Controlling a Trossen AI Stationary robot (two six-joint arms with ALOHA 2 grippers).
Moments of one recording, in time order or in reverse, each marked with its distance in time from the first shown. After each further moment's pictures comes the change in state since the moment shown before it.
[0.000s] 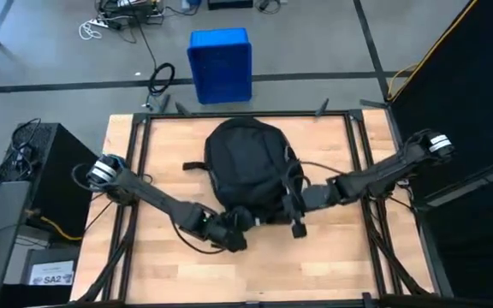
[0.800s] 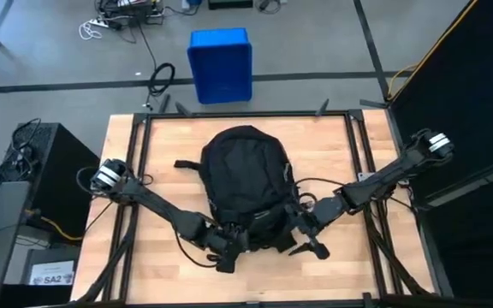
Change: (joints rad) left arm -0.024 0.059 -0.017 -0.010 0.362 -0.007; right arm 0.120 -0.029 -0.052 0.169 -0.260 0.077
